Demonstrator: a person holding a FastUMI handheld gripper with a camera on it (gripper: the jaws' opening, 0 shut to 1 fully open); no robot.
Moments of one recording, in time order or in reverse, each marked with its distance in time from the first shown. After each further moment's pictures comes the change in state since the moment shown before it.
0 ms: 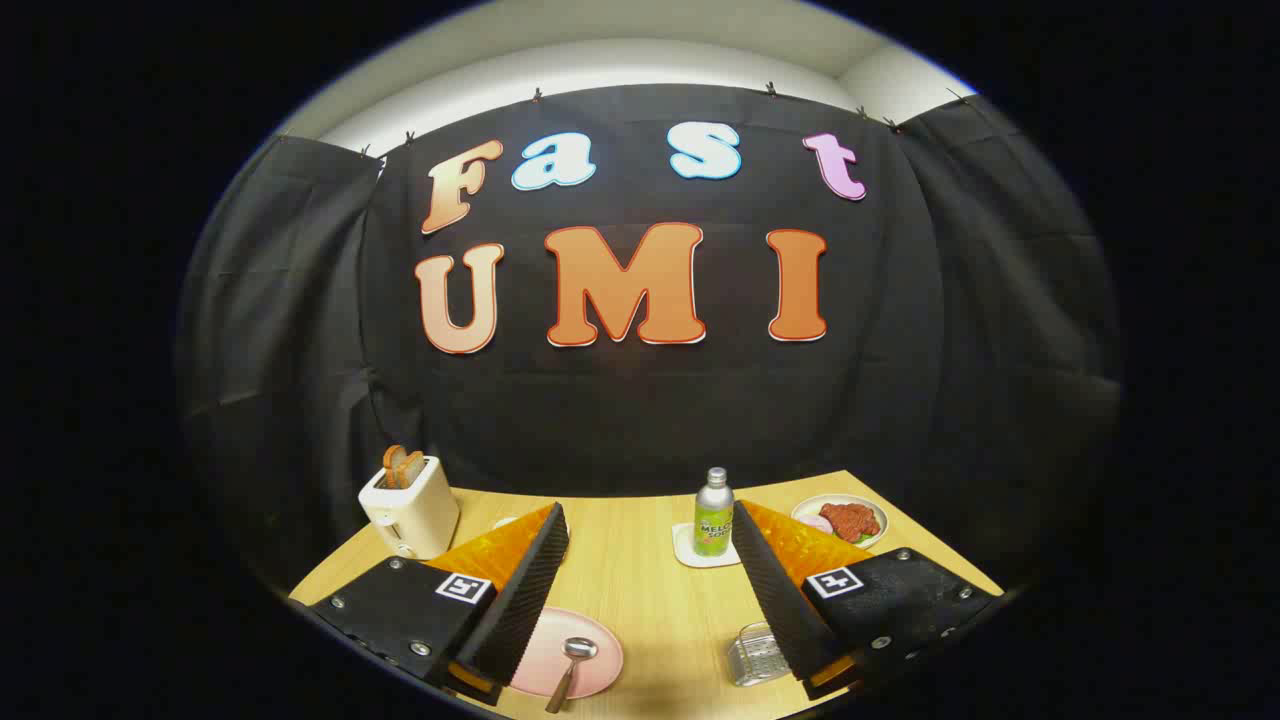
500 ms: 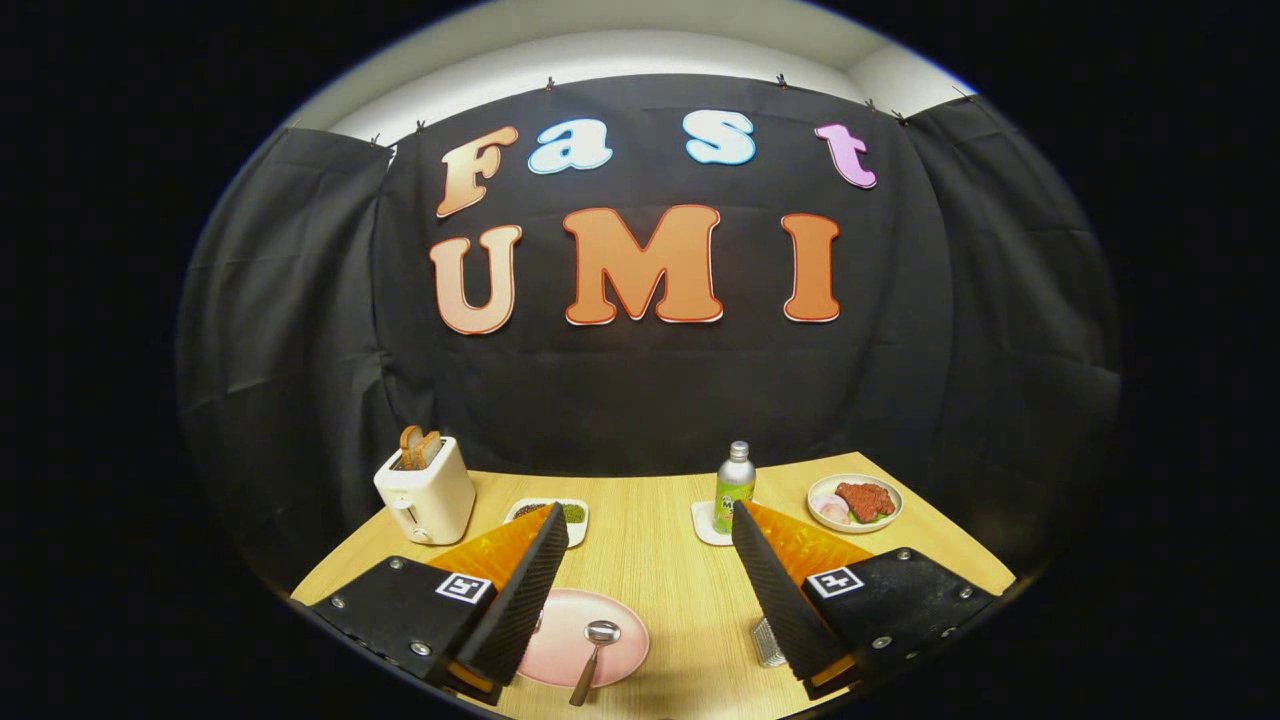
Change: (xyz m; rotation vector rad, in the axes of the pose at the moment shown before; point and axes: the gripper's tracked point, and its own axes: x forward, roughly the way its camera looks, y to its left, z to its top) arm -0.012 0.024 -0.027 -0.013 0.042 0.003
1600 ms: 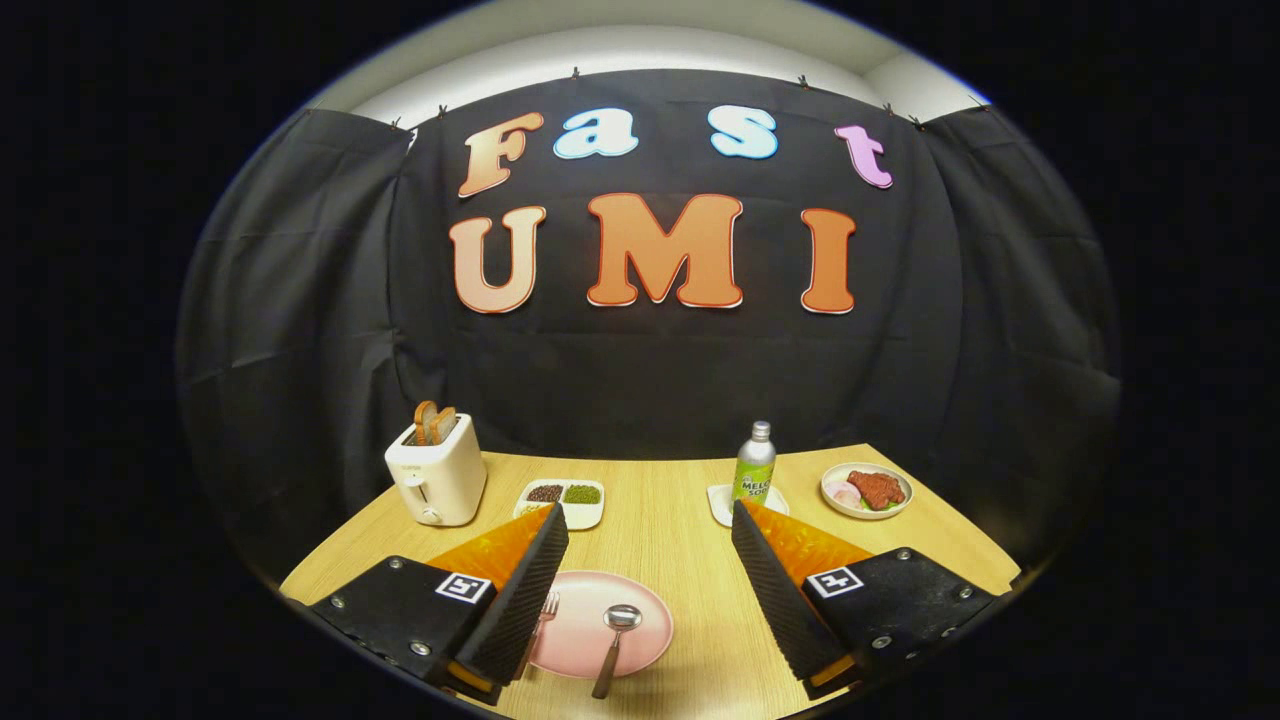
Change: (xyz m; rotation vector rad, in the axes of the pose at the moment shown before) arm -0.005 0.037 -0.033 -0.029 0.020 0.031
